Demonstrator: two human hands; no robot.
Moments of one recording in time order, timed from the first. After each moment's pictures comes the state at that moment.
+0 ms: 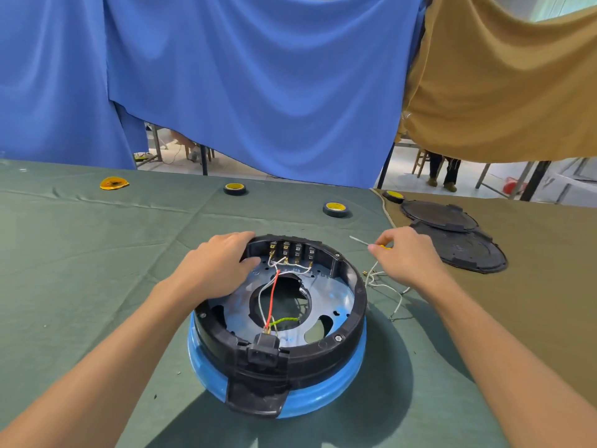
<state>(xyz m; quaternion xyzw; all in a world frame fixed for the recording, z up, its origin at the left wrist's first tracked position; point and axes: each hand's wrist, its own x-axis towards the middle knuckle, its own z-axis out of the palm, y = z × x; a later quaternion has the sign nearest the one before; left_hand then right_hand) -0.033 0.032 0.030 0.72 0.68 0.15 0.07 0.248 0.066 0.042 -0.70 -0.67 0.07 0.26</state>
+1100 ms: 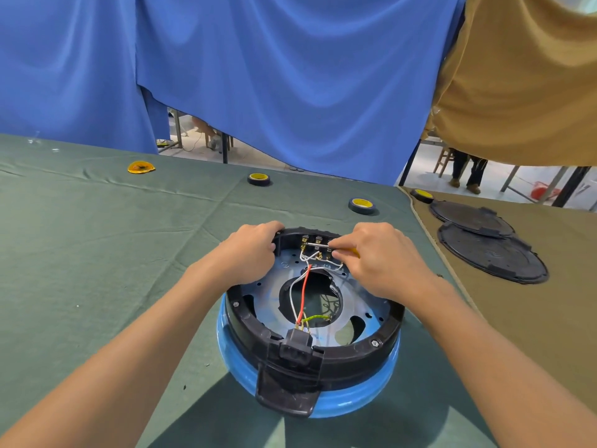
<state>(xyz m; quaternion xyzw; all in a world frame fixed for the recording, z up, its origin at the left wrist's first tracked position) -0.042 0.054 0.021 0.72 0.66 0.18 0.12 0.176 0.054 0.044 -0.46 -0.86 -0.06 0.21</state>
